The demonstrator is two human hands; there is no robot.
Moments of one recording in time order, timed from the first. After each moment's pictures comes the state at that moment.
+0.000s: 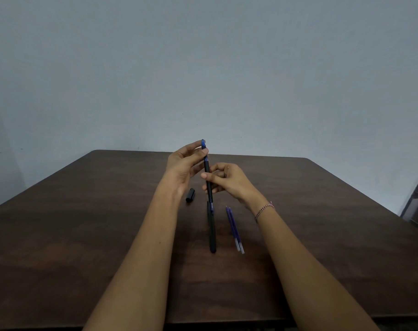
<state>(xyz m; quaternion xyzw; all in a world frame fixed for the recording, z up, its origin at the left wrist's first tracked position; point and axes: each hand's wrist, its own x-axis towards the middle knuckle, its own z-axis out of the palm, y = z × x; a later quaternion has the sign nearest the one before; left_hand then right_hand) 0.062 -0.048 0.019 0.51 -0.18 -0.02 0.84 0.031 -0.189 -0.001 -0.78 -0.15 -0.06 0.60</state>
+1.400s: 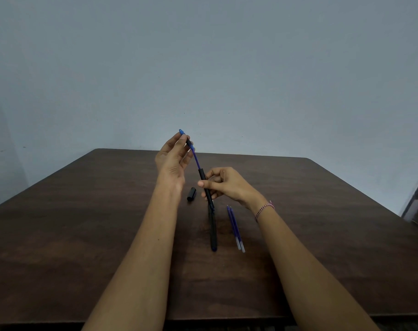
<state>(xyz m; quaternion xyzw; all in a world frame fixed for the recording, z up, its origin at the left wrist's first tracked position) 0.057 -0.040 0.026 0.36 -0.08 0.07 0.93 0.032 -0.187 -0.007 -0.82 -0.17 -0.01 0.54</state>
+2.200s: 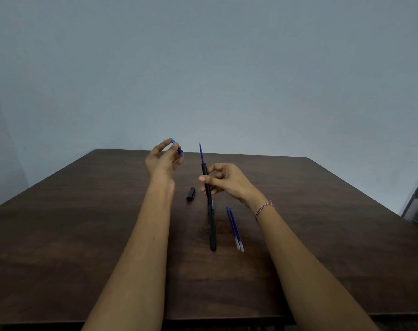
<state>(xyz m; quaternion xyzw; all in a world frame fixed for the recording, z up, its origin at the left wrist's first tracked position) 0.070 -0.027 0.018 0.44 -0.01 0.12 0.89 0.025 -0.187 0.000 -0.80 -0.17 -0.04 0.58</state>
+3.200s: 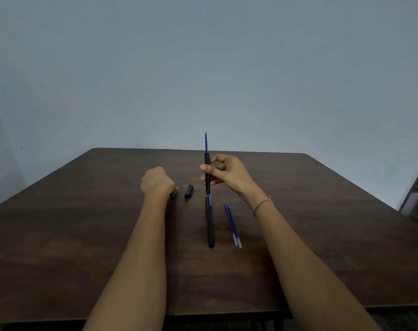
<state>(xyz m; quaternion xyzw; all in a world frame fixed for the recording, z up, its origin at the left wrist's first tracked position) 0.082 -0.016 -0.010 0.96 0.09 0.03 0.26 0.028 -0.190 0.004 -0.78 -0.15 -0.10 0.60</state>
